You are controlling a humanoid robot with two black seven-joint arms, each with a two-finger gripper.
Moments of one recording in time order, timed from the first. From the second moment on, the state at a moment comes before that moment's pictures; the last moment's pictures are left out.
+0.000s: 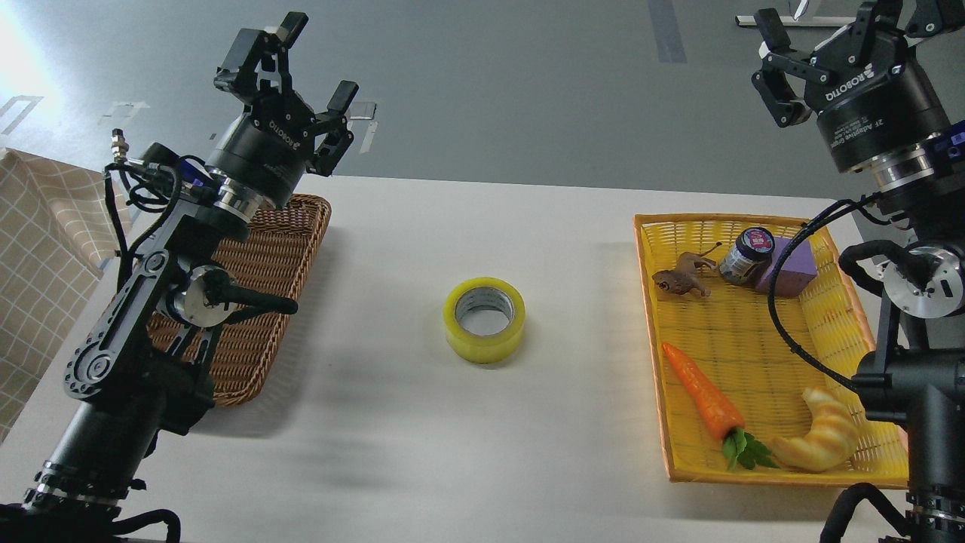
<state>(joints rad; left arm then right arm) -0.40 0.15 -1.44 -1.35 0.95 -0.28 -0.16 0.50 0.00 1.74 1.40 -1.00 0.49 -0.05</state>
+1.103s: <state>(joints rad) -0.52 0.24 -0.77 -1.29 2.18 -0.13 0.20 0.66 0.00 1.74 1.40 -1.00 0.49 -0.06</state>
